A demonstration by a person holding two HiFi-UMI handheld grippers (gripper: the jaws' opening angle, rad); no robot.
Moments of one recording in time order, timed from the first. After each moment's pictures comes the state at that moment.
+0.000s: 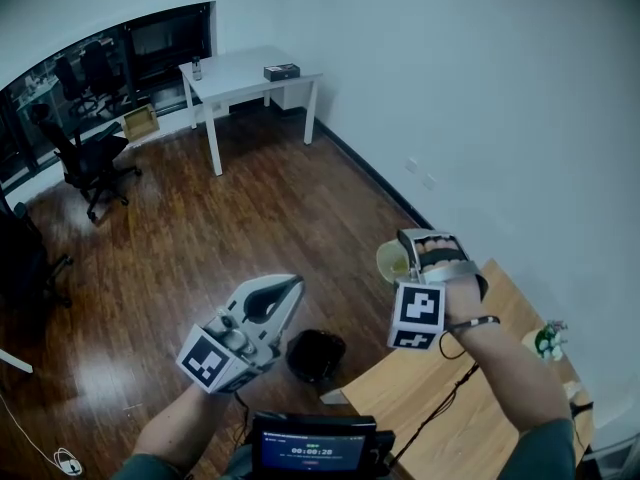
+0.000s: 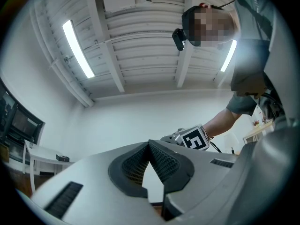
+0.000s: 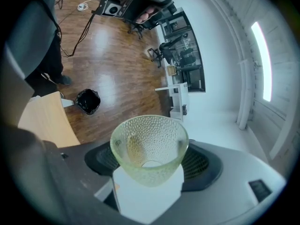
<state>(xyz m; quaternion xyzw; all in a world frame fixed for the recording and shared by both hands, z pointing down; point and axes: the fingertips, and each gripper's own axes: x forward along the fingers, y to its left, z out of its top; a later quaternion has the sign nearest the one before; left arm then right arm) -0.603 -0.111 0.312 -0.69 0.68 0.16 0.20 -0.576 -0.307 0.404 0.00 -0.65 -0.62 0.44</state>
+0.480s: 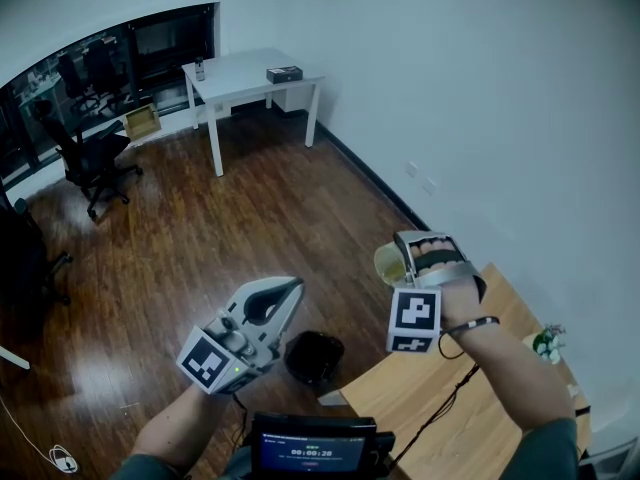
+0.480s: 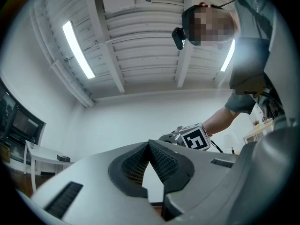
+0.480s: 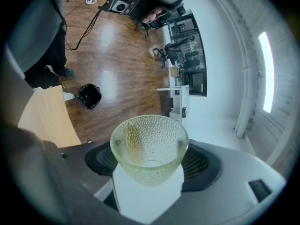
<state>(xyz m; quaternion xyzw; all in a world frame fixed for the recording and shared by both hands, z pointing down) -0.602 -0.110 0.312 -0.68 0.68 0.16 0.20 -0.578 -0.303 0.402 -0.01 -0.62 -0.65 0.44</state>
